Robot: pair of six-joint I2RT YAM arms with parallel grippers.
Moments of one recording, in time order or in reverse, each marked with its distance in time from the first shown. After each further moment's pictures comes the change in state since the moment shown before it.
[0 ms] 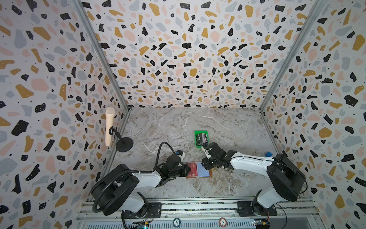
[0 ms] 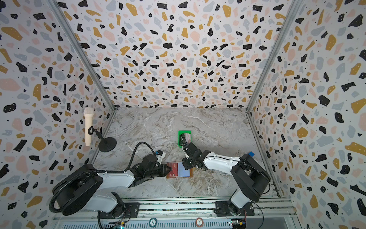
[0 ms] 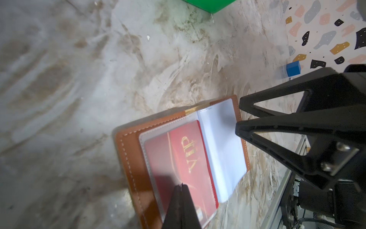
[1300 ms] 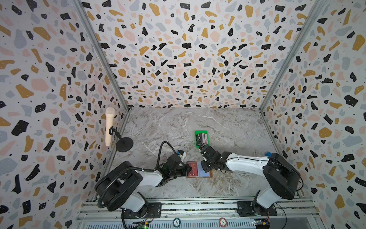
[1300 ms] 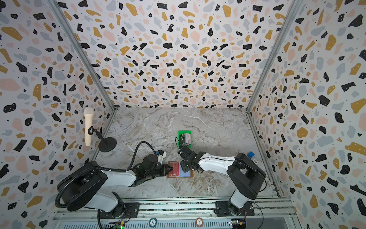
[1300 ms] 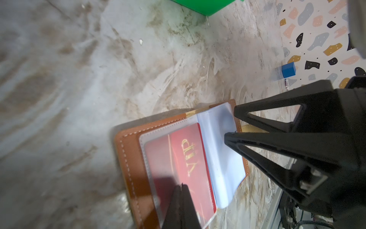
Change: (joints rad) left arm 0.000 0.044 0.000 0.074 0.011 0.000; right arm 0.100 0.039 0.056 -0.076 0.166 -0.024
